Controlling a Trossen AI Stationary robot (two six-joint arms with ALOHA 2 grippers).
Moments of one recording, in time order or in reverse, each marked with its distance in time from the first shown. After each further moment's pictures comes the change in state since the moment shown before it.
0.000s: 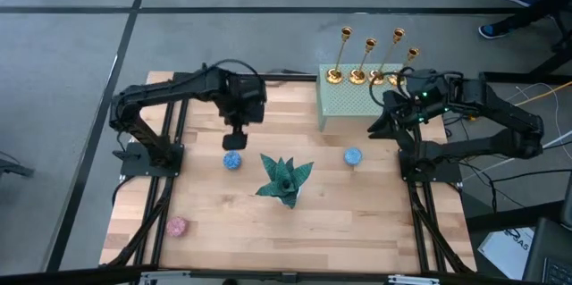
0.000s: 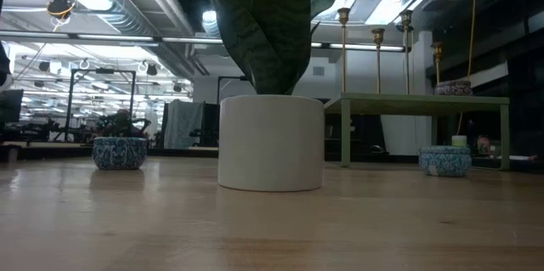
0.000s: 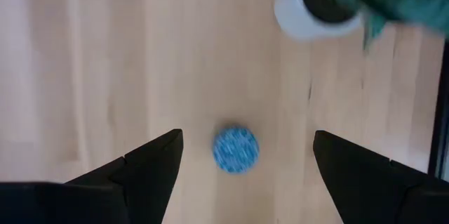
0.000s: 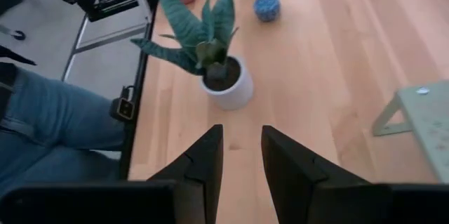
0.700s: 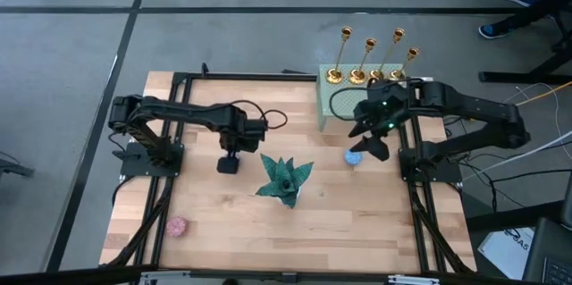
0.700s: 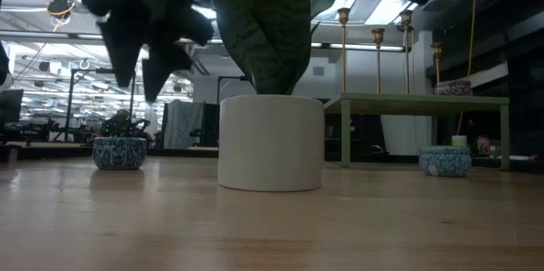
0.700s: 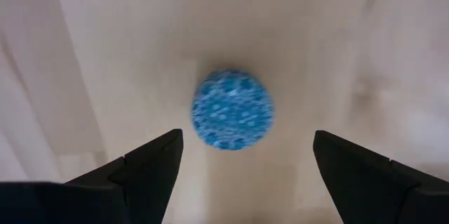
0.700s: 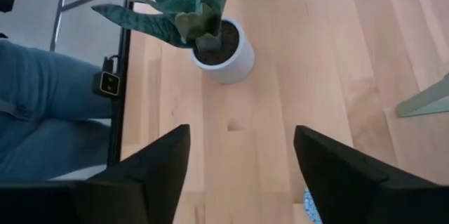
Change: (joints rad) left arm -0.132 0.002 -0.466 0.216 -0.099 -0.035; right arm 0.078 0.214 0.000 0.026 0.029 0.016
